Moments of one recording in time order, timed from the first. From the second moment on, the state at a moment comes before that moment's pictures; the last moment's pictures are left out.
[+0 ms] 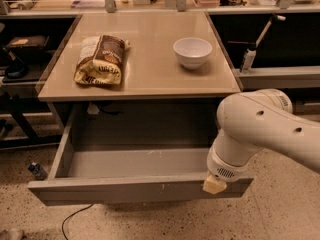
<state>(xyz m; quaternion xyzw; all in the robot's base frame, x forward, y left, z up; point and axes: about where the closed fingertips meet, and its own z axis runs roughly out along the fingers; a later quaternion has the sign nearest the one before) 0.392 -0.137 0.683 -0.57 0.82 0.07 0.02</state>
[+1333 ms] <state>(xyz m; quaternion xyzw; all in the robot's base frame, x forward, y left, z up) 0.472 -0.149 0.694 -0.52 0.85 0.03 0.09</state>
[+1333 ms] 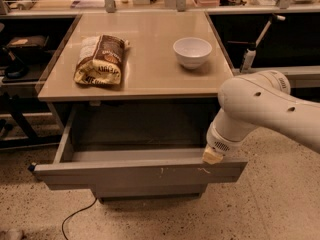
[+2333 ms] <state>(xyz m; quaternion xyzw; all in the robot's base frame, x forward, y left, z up) 0.401 -0.154 0.688 -0.51 0.86 0.07 0.05</state>
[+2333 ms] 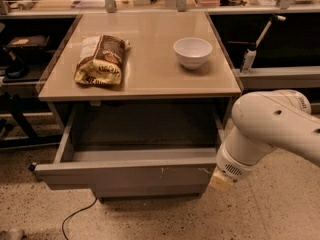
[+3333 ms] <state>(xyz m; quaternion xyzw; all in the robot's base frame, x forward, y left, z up) 0.429 -0.135 0.639 -0.51 0.86 0.07 0.04</state>
